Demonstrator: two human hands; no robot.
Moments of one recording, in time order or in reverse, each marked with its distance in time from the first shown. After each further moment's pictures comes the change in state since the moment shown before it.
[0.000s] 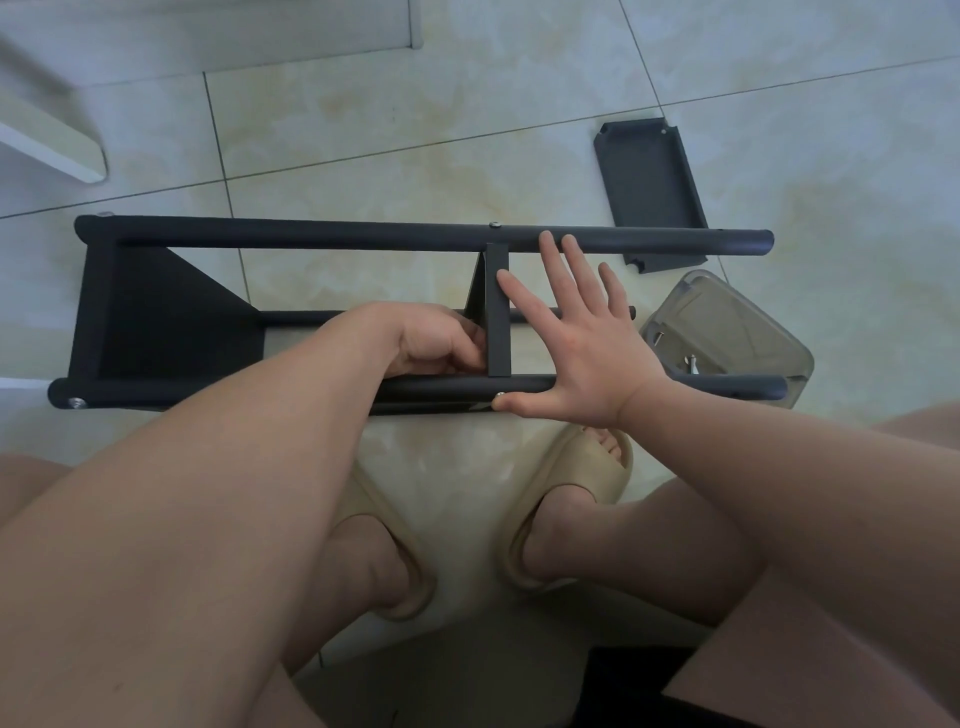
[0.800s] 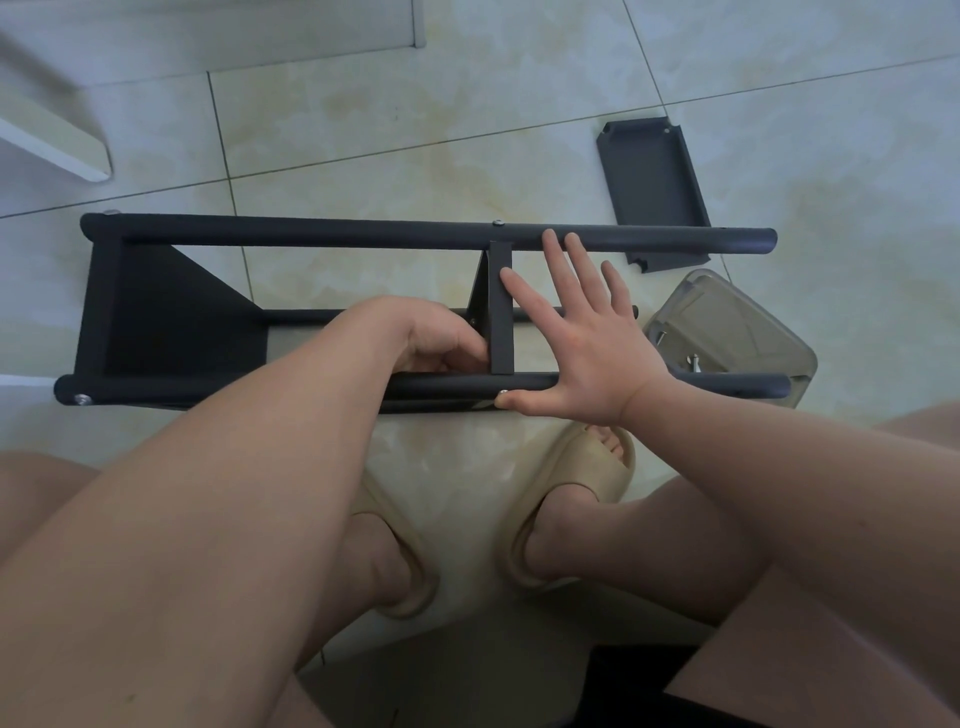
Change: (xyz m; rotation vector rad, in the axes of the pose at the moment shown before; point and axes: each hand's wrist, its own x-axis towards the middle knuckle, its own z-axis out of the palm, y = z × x) left_hand 0.005 0.001 -0.004 0.065 0.024 -0.106; right_hand 0.001 0.000 0.001 0.006 0.010 0.003
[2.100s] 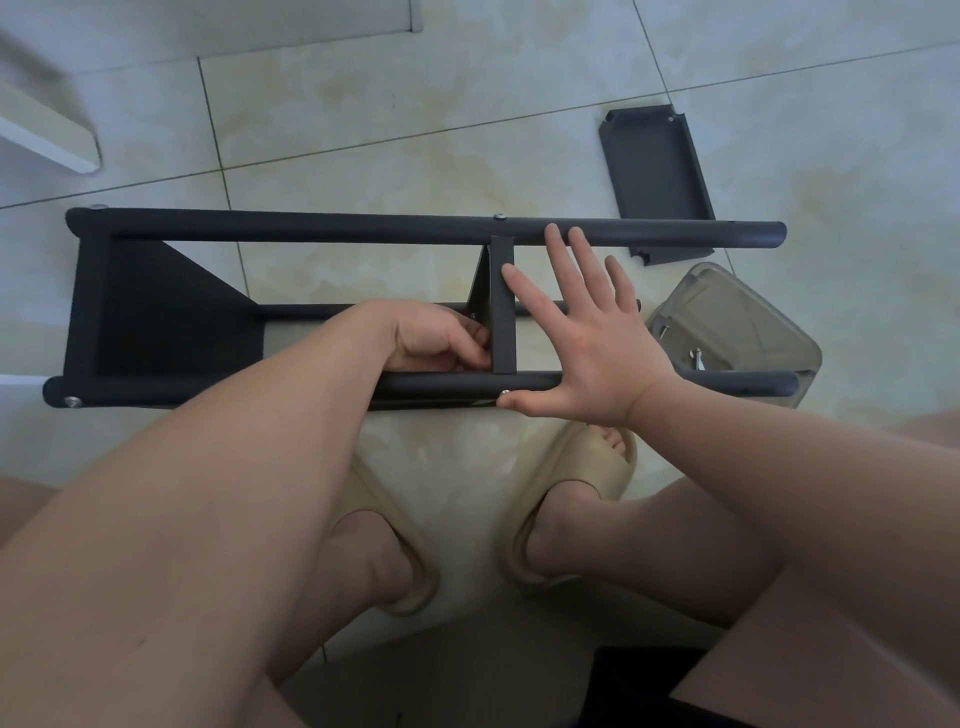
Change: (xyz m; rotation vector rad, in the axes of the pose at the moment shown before) left_hand 0.012 -0.011 -0.004 -0.200 -0.182 0.147; right_hand -0.001 0.000 0.000 -0.004 0.012 -0.005
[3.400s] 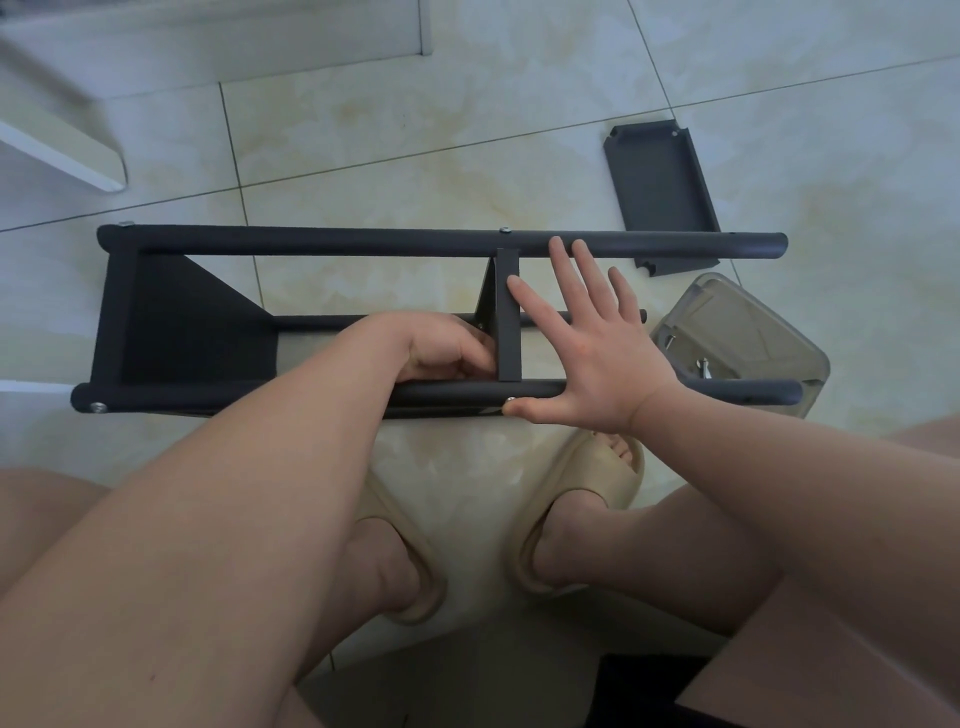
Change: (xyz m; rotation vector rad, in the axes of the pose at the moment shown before) left_hand -0.007 0.002 0.004 0.151 0.088 0.002; right_hand 0.000 -0.001 0.000 -0.004 -0.010 0.001
